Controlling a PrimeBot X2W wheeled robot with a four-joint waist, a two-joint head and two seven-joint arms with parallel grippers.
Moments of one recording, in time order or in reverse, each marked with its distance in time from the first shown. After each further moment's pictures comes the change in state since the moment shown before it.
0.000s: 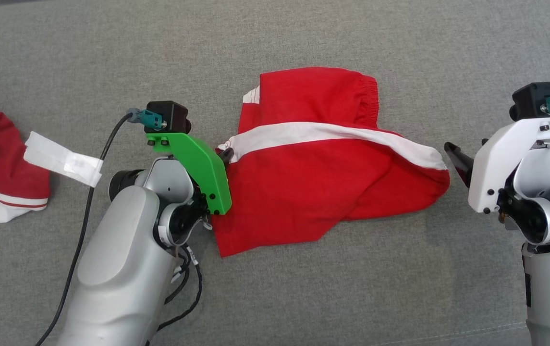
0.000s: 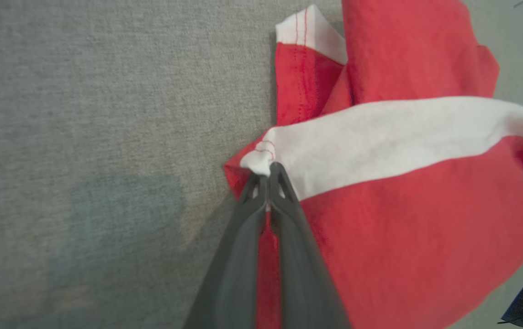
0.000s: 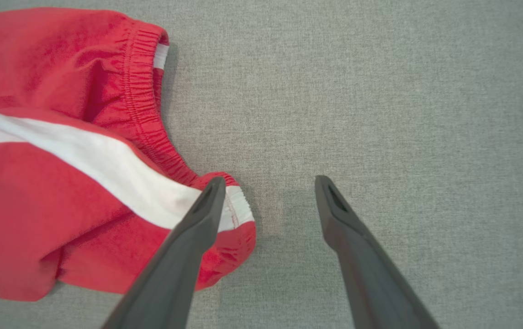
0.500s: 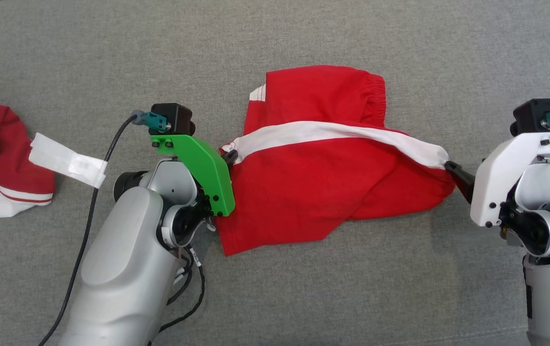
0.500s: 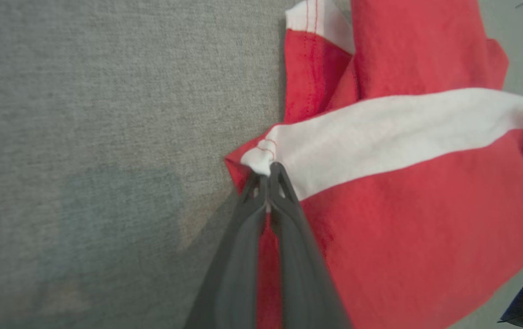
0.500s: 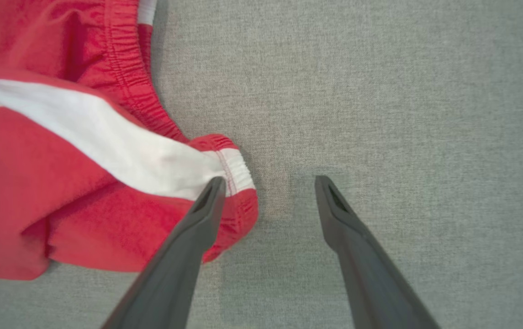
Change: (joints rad) left arm -0.002 -0.004 -0.019 0.015 -0.018 -0.004 -0.012; right arm 0.051 0.008 -0.038 -0.027 0.013 0.000 0.052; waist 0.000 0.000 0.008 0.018
